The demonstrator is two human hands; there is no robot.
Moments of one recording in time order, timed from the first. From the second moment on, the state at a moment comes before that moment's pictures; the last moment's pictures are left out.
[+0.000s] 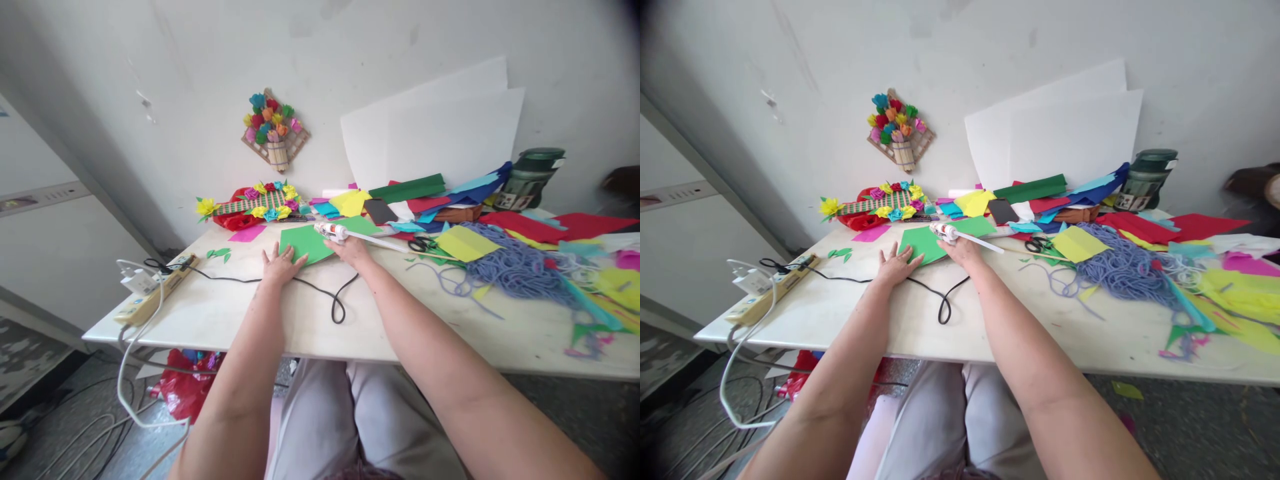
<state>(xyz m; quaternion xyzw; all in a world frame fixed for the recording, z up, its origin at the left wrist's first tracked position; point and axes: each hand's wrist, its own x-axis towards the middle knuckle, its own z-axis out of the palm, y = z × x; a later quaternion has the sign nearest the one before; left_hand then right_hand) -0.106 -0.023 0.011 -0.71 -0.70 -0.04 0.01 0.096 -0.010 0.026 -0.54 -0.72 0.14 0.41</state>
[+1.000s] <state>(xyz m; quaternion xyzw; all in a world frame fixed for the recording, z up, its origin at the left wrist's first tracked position) -0.093 -0.026 0.016 -0.72 -0.69 0.03 0.01 0.094 -0.012 0.025 -0.57 -0.71 0.14 0.39</state>
